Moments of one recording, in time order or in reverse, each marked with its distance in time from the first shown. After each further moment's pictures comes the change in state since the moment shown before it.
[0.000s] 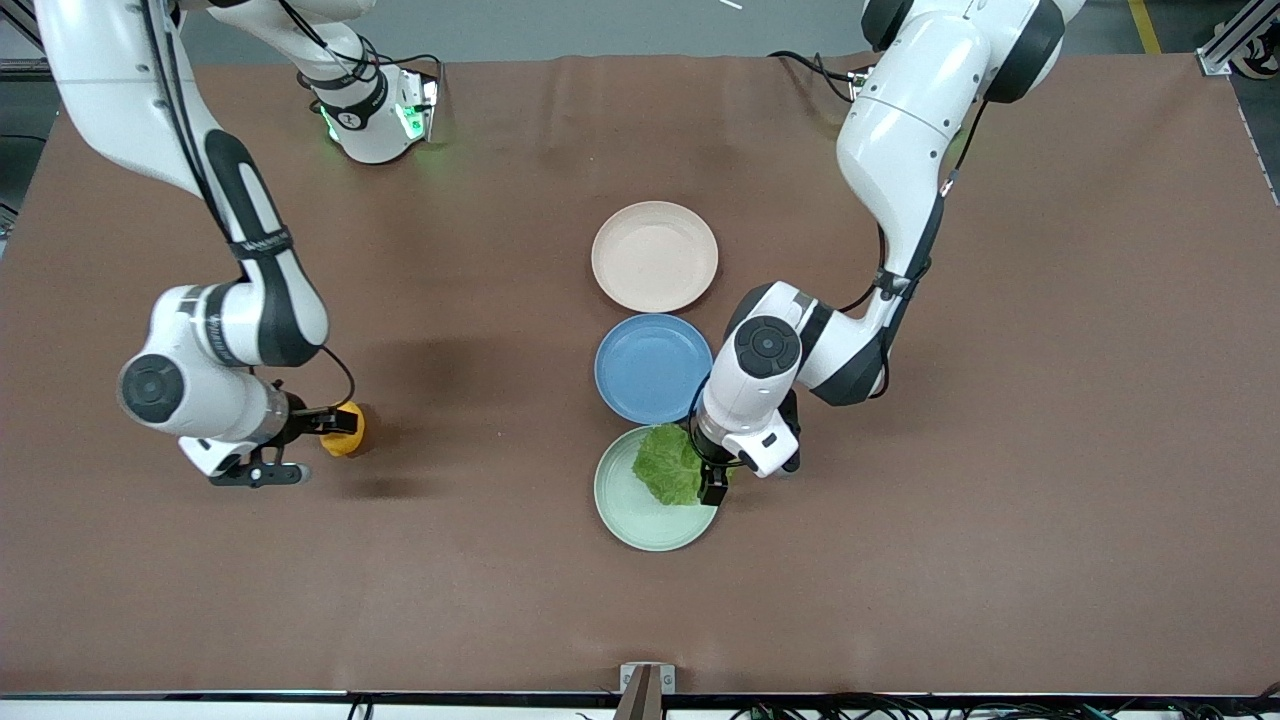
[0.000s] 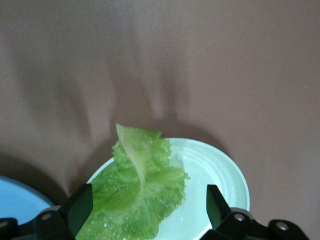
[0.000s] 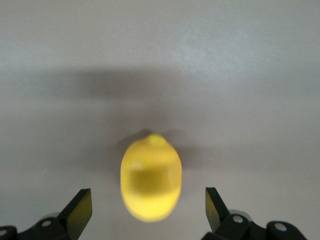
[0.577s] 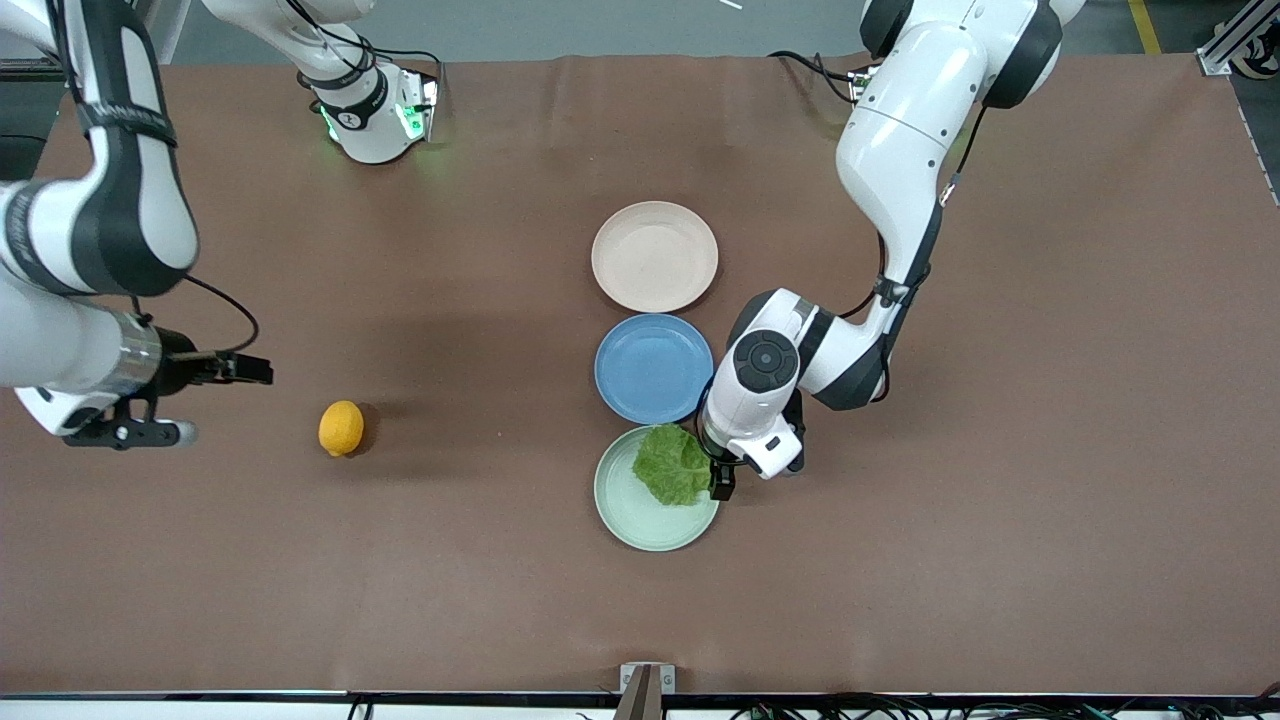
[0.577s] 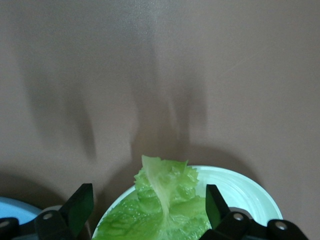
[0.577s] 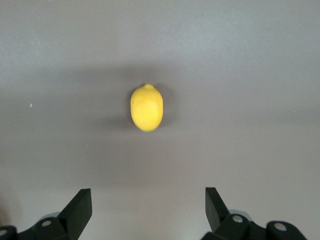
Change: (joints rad) left arm 0.003 0.017 0.004 -0.003 0.000 -0.063 0.000; right arm -0.041 -0.205 -0.001 0.173 -0.003 -0.425 0.000
